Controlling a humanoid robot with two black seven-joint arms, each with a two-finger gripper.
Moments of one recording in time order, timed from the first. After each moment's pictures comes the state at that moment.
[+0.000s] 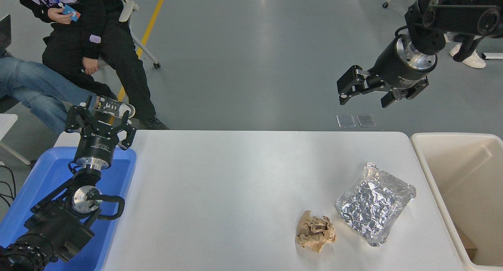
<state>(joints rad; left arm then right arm) -0.60 0.24 -0.90 -0.42 -0.07 -0.57 -0.53 2.11 -0.23 -1.29 1.06 -0.06 0.79 0.06</state>
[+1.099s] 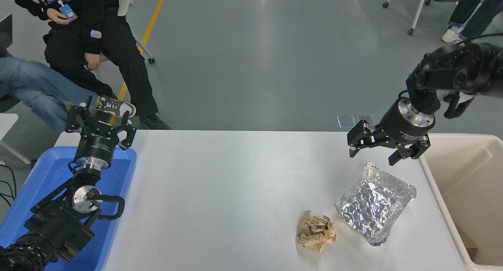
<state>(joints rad) -0.60 0.24 -0.90 -0.42 -0.07 -0.57 -0.53 1.74 -0.26 -1.36 1.05 0.03 0.74 0.06</state>
